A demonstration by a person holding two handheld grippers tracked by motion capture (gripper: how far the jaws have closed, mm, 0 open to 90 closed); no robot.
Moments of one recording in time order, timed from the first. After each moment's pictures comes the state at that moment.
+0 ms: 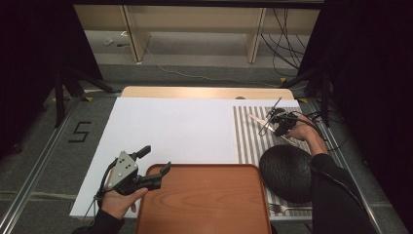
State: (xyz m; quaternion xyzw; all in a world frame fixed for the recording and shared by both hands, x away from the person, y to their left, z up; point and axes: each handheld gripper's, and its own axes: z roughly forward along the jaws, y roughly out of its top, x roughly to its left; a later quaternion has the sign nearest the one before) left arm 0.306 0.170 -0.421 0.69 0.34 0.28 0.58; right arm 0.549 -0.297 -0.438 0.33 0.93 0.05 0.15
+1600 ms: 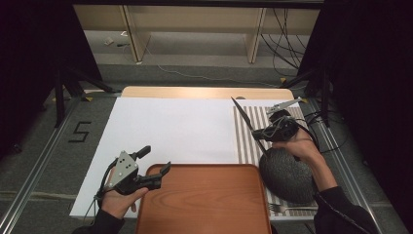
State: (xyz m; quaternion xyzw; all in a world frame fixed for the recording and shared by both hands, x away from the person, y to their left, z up) left arm 0.307 0.171 -0.421 0.69 0.34 0.28 0.57; right arm 0.453 -0.258 -0.365 0.35 0.87 0.35 0.07
